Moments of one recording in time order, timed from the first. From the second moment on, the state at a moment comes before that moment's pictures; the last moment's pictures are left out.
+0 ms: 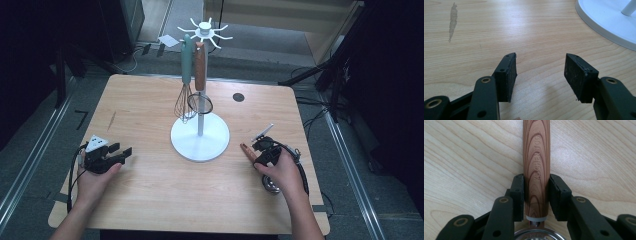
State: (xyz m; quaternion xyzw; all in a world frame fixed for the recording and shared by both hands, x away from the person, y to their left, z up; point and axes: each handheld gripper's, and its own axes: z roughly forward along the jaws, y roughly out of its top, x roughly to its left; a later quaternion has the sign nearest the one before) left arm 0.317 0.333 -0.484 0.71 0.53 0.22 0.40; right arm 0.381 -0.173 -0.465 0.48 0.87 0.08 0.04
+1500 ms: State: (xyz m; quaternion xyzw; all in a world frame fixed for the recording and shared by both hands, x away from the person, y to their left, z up) left arm 0.317 0.333 -0.483 0.71 0.55 0.23 0.38; right arm 0.393 -0.162 -0.463 0.50 0.86 0.04 0.02
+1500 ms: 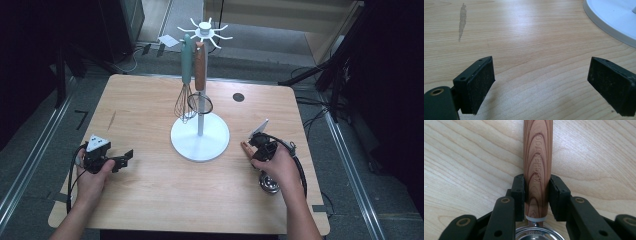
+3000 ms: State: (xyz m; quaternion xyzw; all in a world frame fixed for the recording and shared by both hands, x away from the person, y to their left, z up) left arm 0.315 0.340 -0.481 0.69 0.56 0.28 0.38; right arm 0.357 -0.183 -0.421 0.44 0.79 0.41 0.13
